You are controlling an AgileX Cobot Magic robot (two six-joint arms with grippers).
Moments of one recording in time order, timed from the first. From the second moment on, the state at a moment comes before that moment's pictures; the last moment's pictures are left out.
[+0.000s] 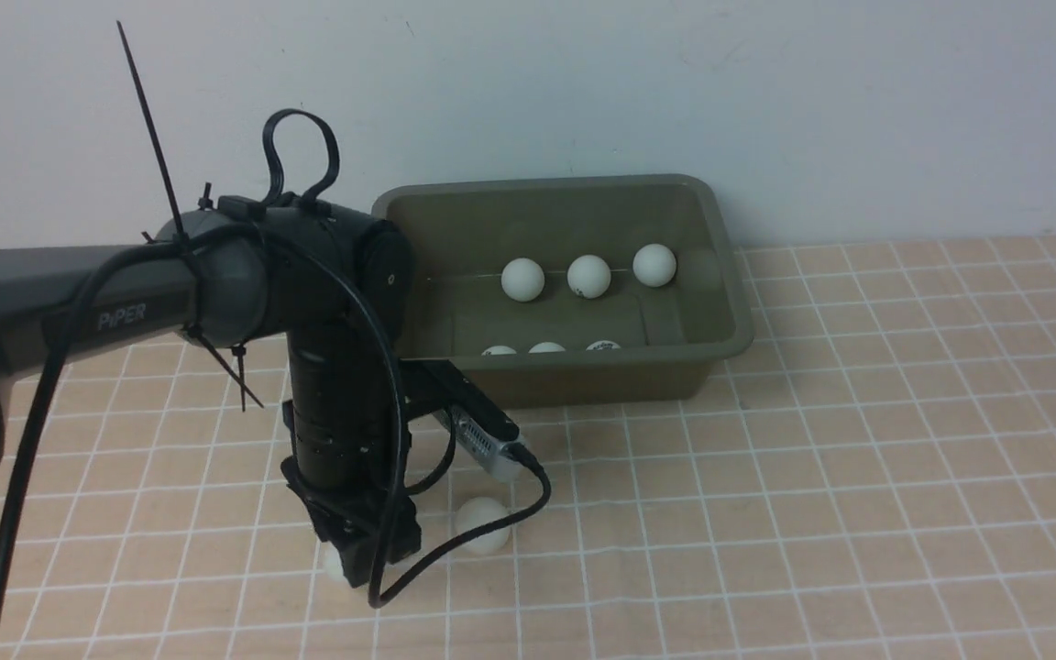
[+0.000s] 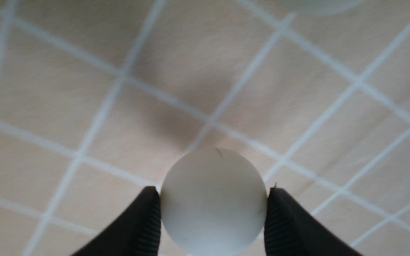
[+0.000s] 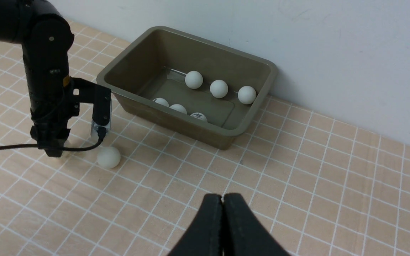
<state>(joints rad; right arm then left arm) 0.25 0.61 -1.24 0.18 1.29 -0.18 -0.43 1.98 -1.37 0.01 1.18 0.45</state>
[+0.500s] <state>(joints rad) 0.25 0.61 -1.24 0.18 1.29 -0.18 -0.43 1.97 -1.83 0.14 1.20 0.36</state>
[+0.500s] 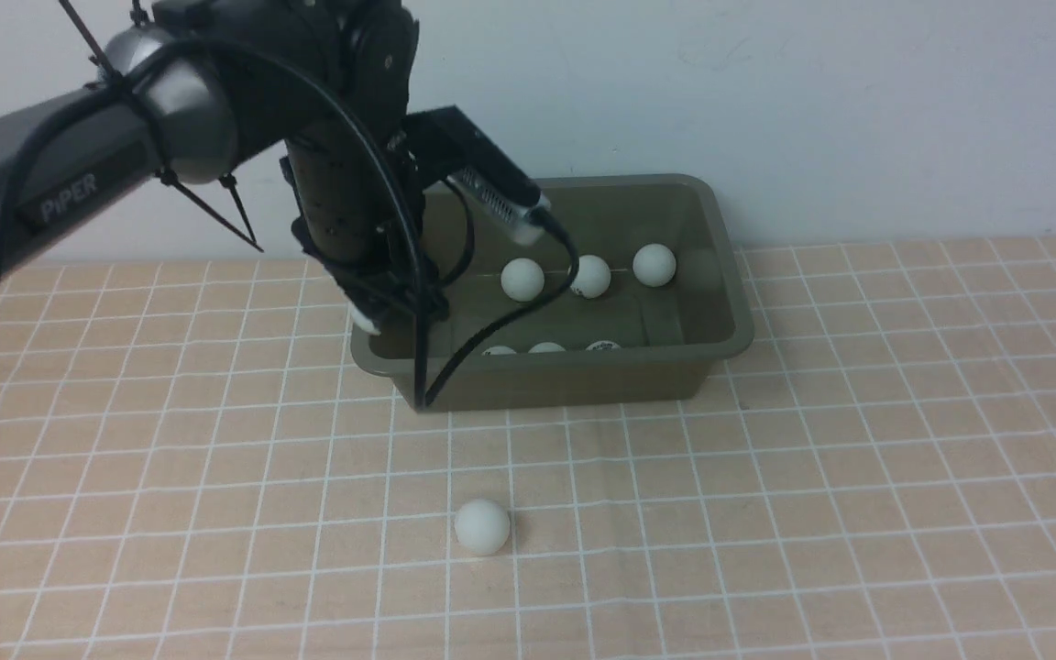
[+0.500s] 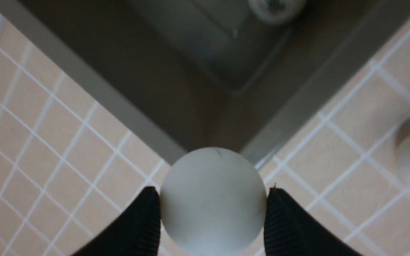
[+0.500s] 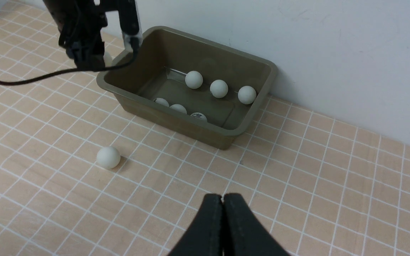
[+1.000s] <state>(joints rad) 0.25 0.61 -1.24 0.21 1.29 -0.18 -0.43 2.17 -1.86 0.02 0.86 0.21</state>
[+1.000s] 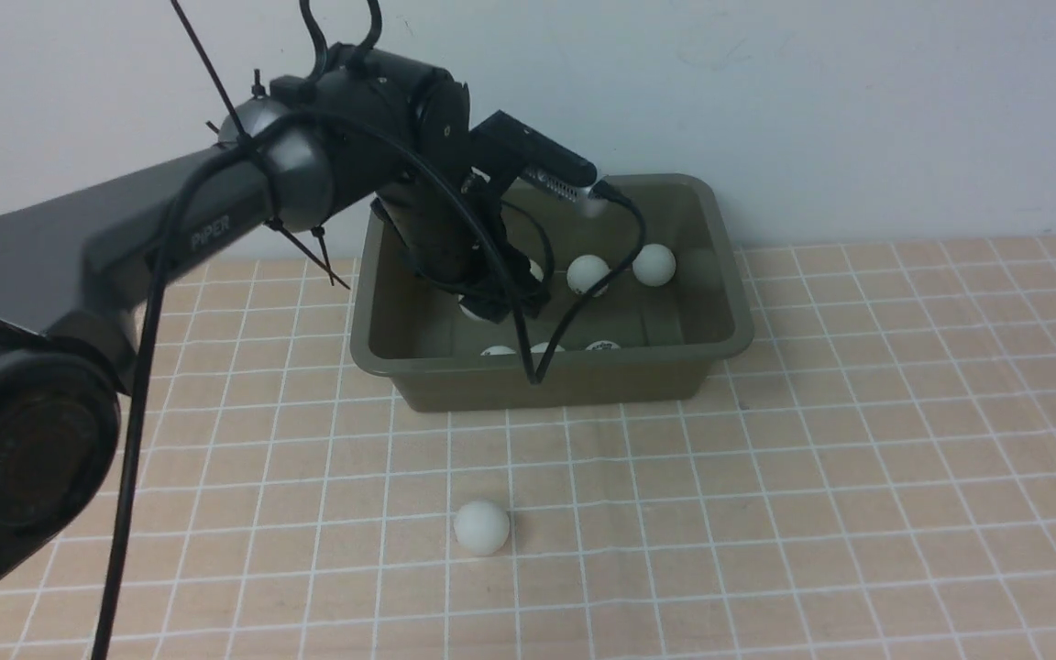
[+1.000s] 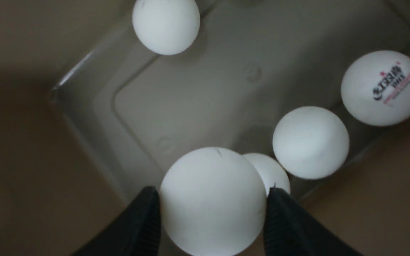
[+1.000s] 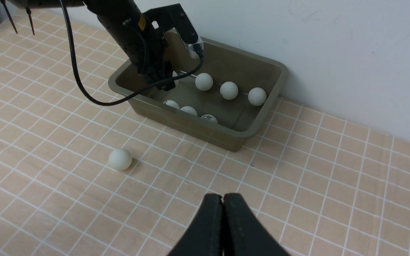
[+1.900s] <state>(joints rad) 0.25 0.61 -1.24 0.21 1.29 -0.18 -0.39 2.03 -1.84 -0.16 1.22 0.18</state>
